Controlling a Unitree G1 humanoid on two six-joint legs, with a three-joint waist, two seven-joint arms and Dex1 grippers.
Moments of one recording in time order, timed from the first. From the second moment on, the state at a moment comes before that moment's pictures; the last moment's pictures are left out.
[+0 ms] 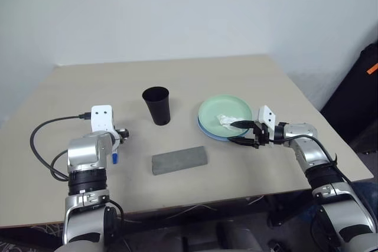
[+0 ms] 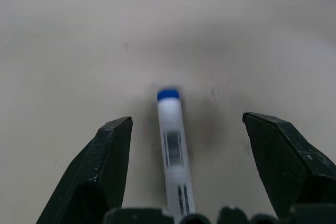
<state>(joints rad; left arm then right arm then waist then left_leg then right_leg) -0.51 0.39 0.32 0.15 -0.10 1.13 -0.03 -0.58 -0.44 0.15 0.53 0.19 -0.05 1.21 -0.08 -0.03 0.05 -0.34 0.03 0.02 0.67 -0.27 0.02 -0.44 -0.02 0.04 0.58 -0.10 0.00</state>
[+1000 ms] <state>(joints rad) -0.48 0.35 0.40 0.13 -0.12 1.14 0.00 -0.61 -0.44 0.15 0.56 0.18 -0.07 1.22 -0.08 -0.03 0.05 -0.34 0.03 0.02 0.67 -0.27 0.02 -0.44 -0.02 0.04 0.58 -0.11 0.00</state>
